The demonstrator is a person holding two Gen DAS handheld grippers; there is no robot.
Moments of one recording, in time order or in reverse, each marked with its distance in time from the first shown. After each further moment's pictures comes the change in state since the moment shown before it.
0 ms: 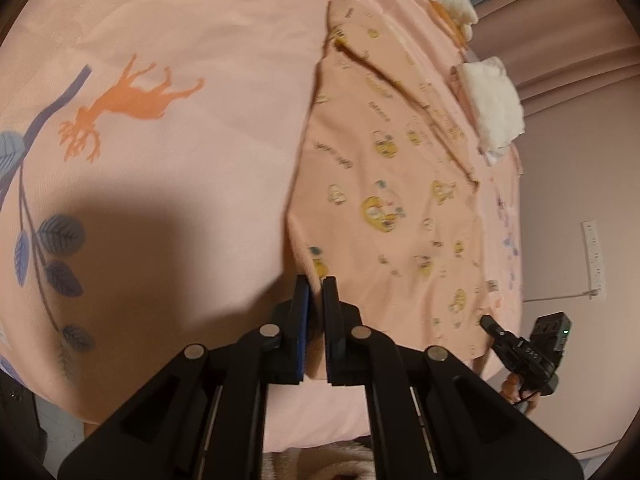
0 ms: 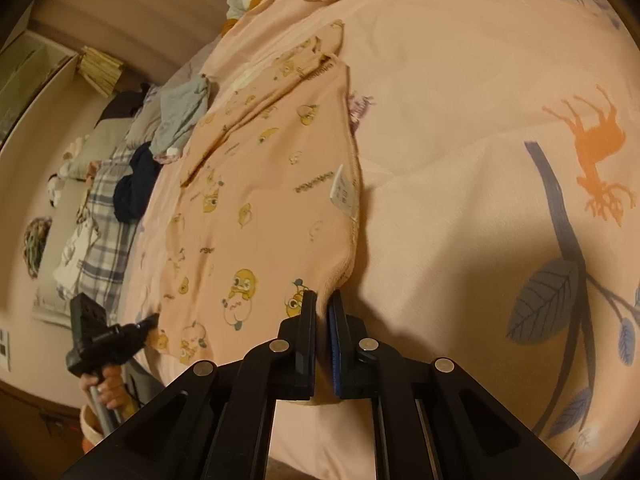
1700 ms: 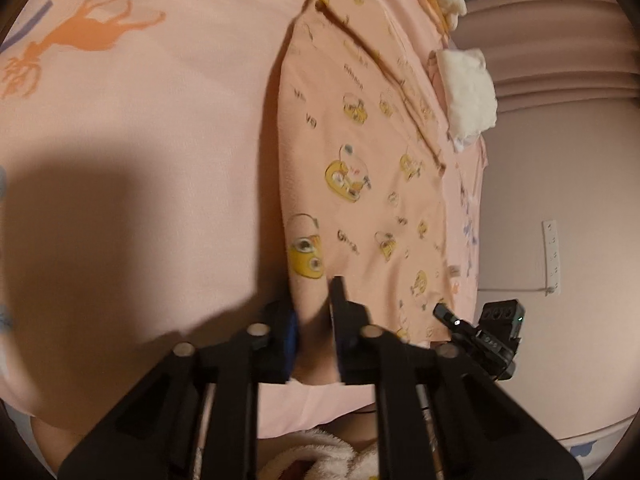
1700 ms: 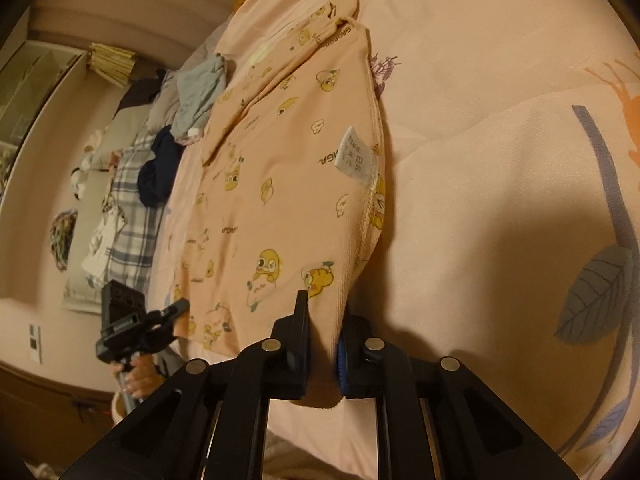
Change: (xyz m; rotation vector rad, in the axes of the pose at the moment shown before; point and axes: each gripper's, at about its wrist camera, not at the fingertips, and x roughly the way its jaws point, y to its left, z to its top) left arm 0.017 0.001 -0.005 -0.067 0.091 -0.174; right arm 0.006 -0.001 -0.004 0.054 0.111 0.119
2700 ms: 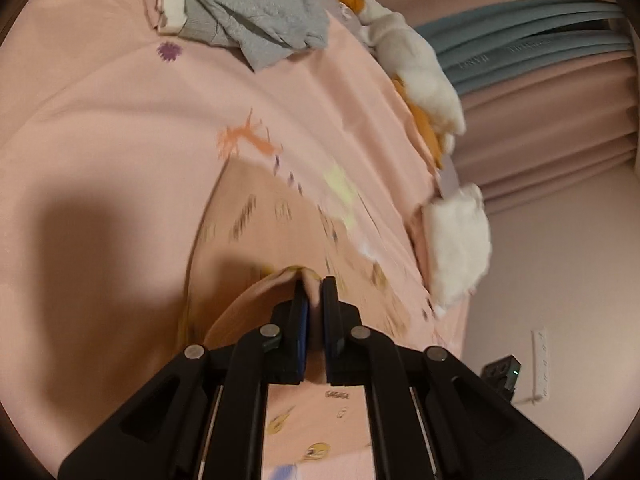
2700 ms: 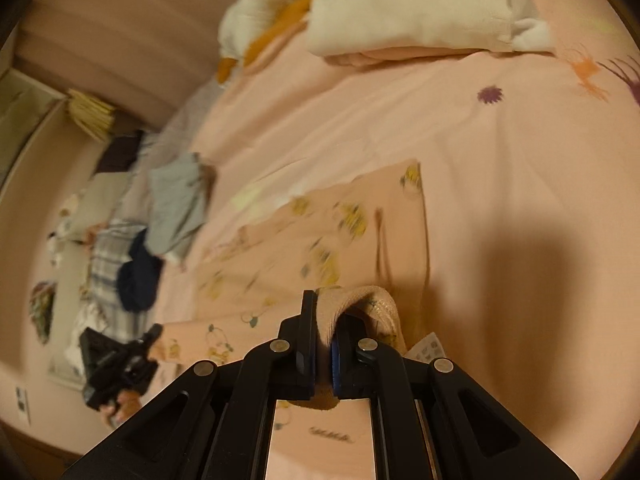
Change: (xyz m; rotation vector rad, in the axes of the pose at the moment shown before) left arm 0.055 -0.055 0.257 -0.040 -0.323 -0.010; right arm 0.055 0.042 0.250 -0.021 -0.159 -0.111
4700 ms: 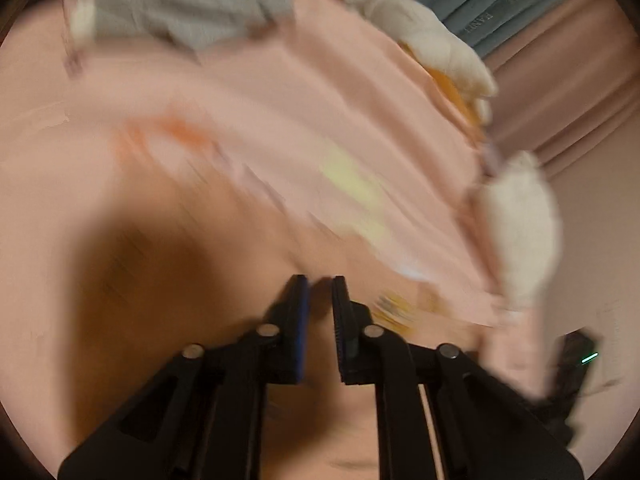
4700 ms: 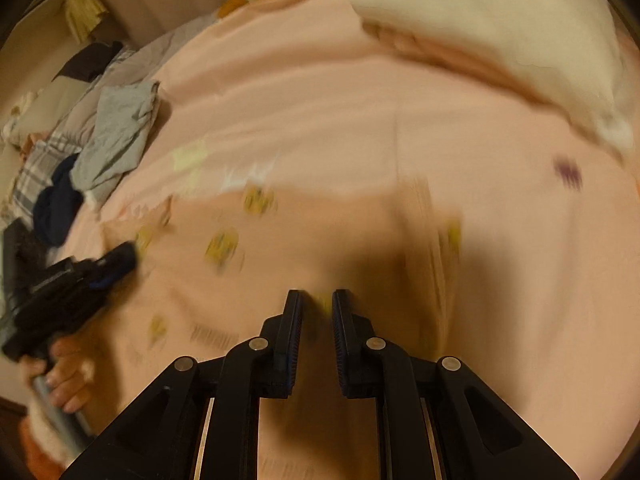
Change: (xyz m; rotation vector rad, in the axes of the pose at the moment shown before) left arm 0.094 -0.030 0.000 0.250 -0.109 0.280; right arm 0.050 0.026 0.005 -0.322 0.041 -0.280
